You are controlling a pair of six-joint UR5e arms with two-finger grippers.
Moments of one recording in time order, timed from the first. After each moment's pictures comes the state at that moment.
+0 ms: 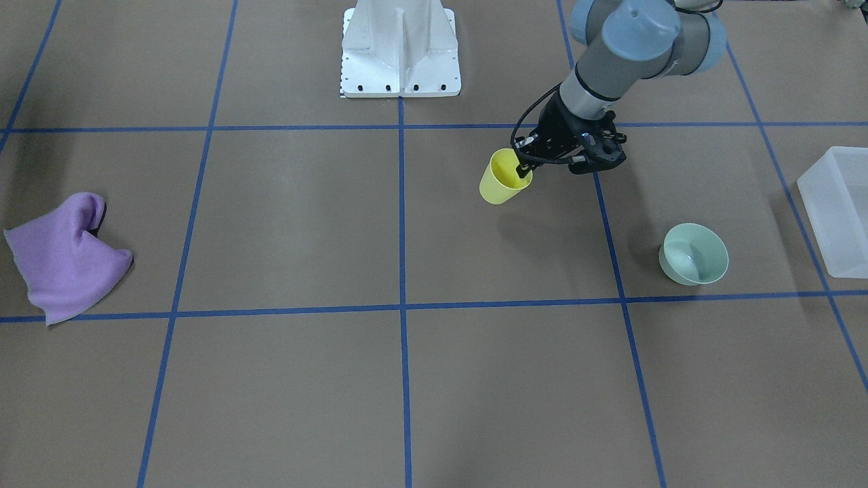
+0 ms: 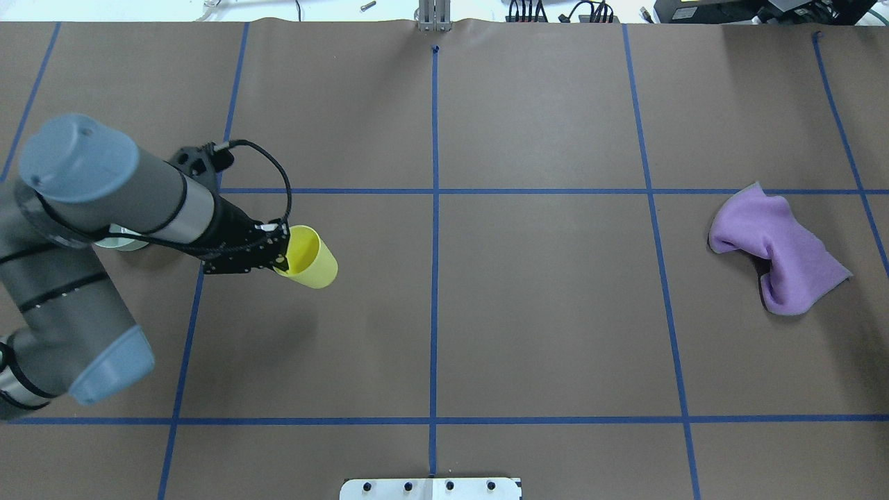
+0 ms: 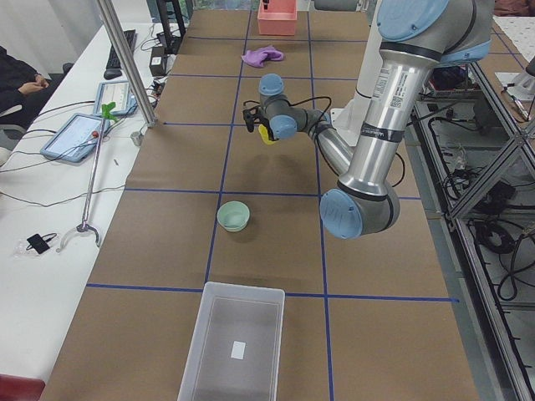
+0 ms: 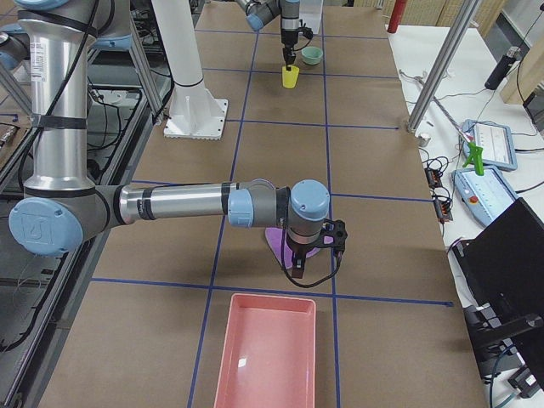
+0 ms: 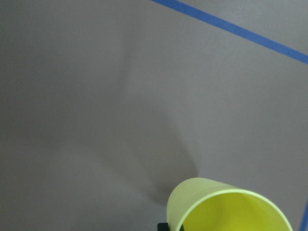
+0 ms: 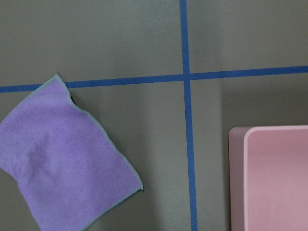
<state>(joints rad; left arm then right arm) -0.72 -1.89 -1.93 -1.88 -2.16 -1.53 1.53 -1.64 1.75 -1.64 2.41 0.11</state>
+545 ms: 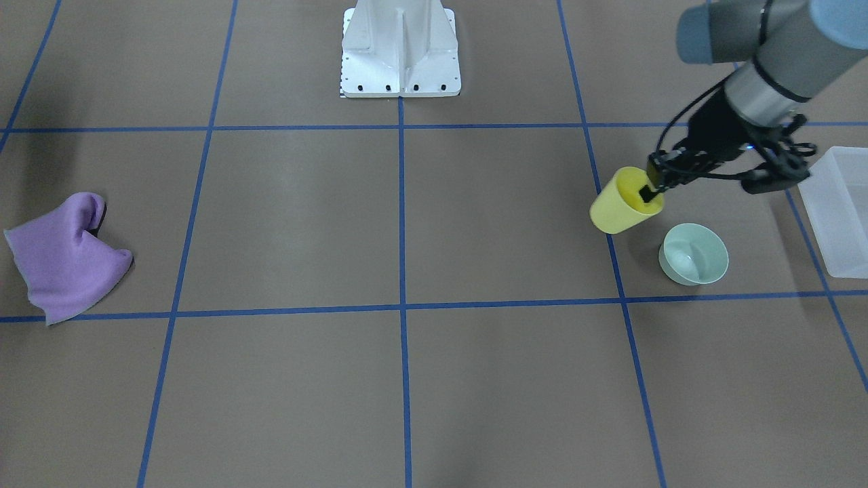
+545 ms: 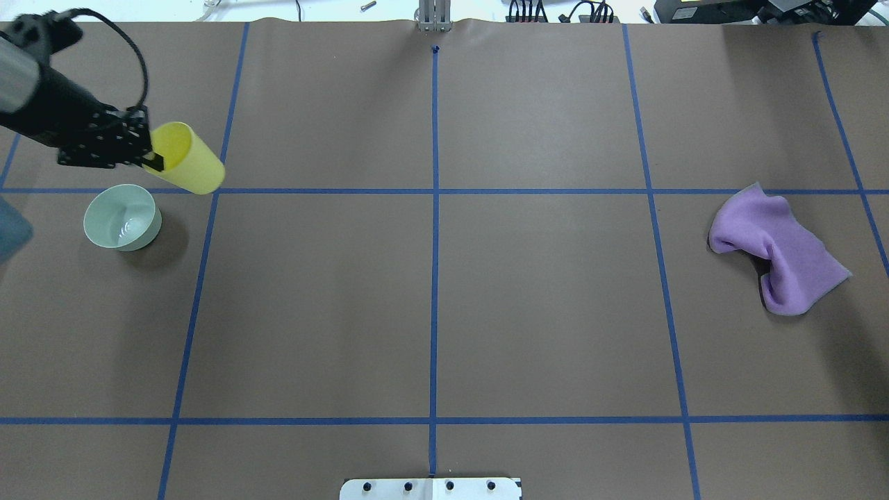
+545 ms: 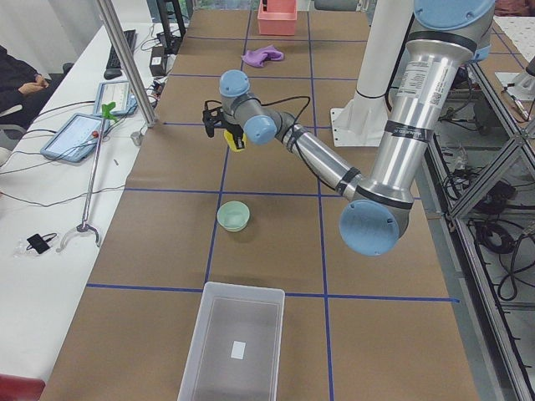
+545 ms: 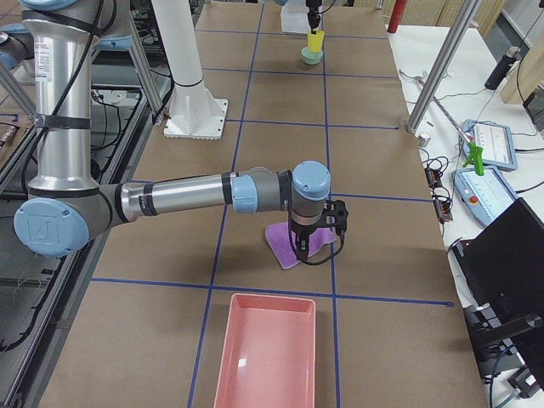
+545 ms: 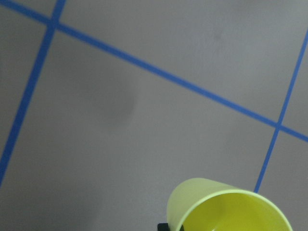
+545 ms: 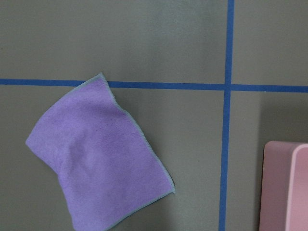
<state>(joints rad) -1.12 -1.81 -1.91 -1.73 -2.36 -1.05 1.47 -1.64 1.83 -1.63 2.42 0.11</state>
